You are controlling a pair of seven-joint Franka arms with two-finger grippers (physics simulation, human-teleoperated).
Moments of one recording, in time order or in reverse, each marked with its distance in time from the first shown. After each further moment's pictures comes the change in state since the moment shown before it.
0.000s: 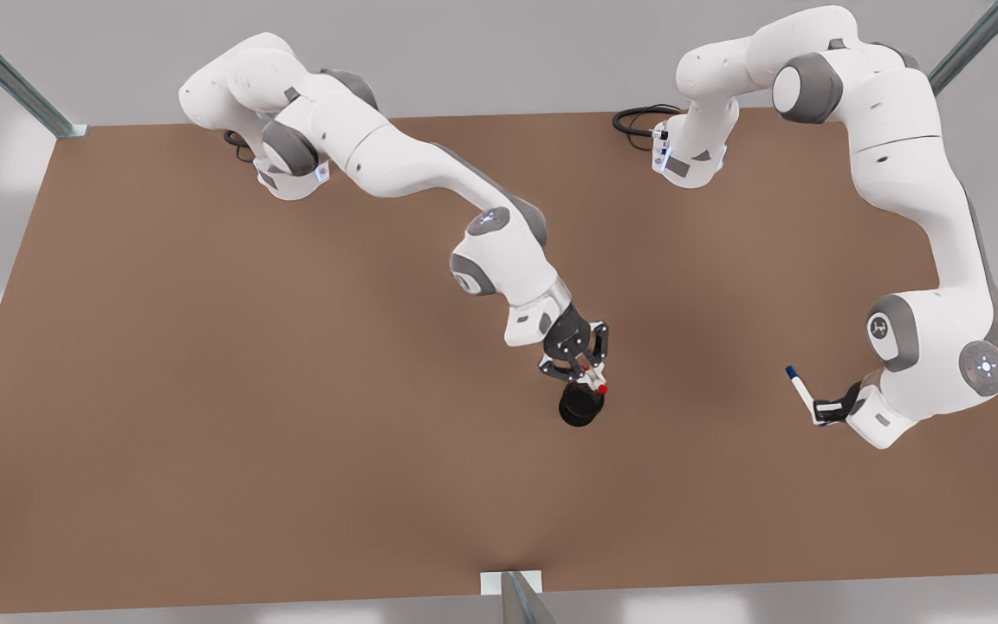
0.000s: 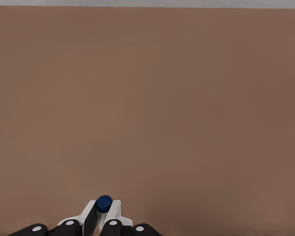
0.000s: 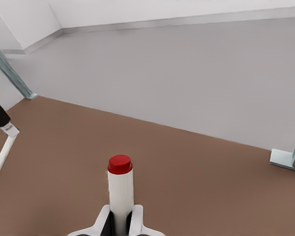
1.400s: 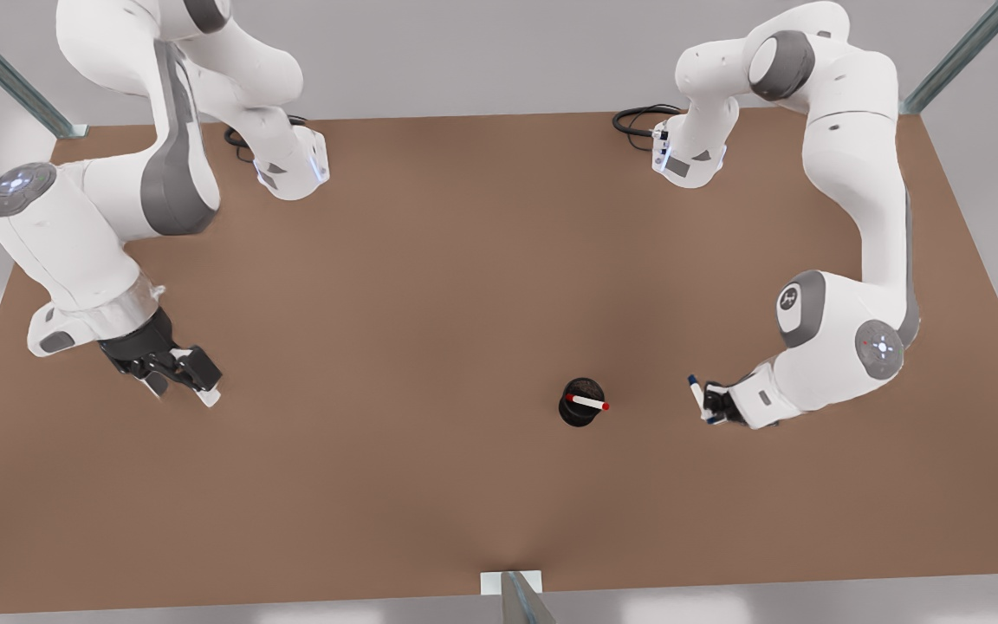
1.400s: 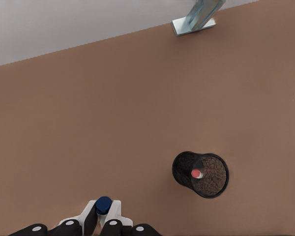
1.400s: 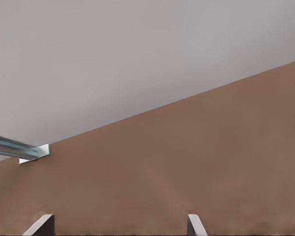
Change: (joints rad) left arm -0.110 -0.031 -0.282 0.070 -0.036 -0.018 0.042; right arm -0.754 -0.838 0.059 -0.670 0.140 -0.698 -0.059
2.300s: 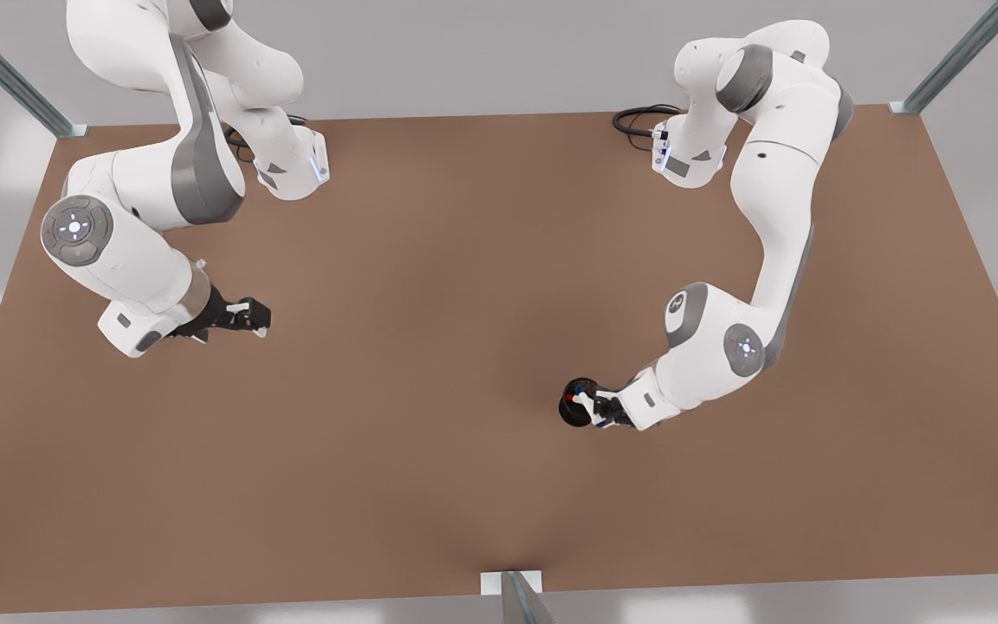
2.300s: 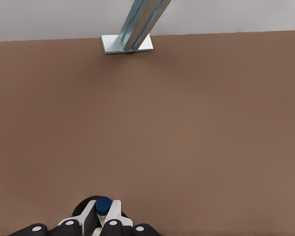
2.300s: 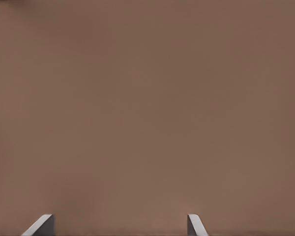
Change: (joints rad) left arm -0.164 0.105 -0.015 -0.049 -0.089 0.282 -0.225; right arm 0.008 0.044 0.095 0.075 -0.041 -0.412 -0.260
